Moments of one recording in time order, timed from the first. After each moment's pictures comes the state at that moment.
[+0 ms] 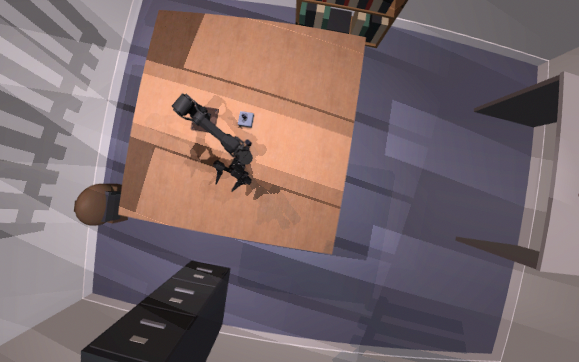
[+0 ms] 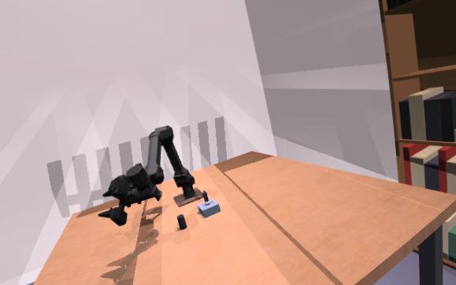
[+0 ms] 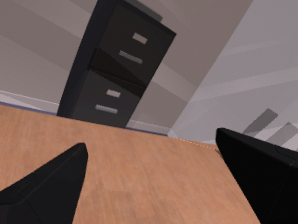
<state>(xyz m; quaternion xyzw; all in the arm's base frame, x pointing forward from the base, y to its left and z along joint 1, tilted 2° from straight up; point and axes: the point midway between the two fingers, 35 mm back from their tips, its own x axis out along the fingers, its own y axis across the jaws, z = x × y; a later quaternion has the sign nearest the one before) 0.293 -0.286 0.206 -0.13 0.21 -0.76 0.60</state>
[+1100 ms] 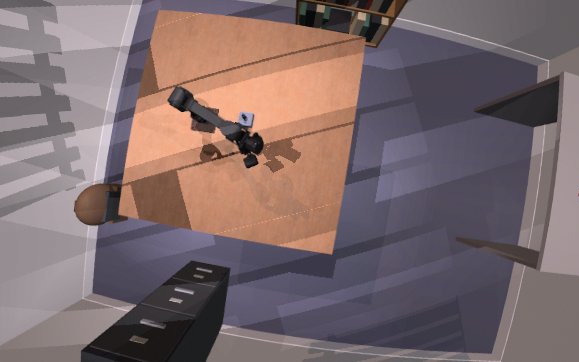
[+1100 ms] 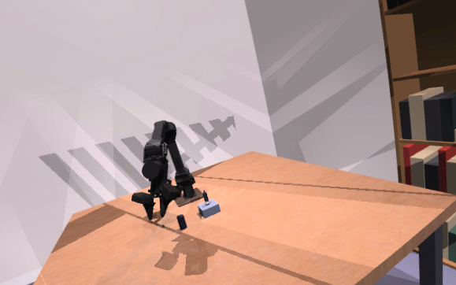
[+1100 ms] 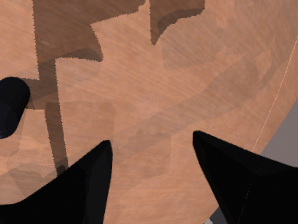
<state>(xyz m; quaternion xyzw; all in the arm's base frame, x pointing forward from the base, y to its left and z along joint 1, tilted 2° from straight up) 0.334 -0.132 0.137 -0.39 0.63 0.10 0.66</state>
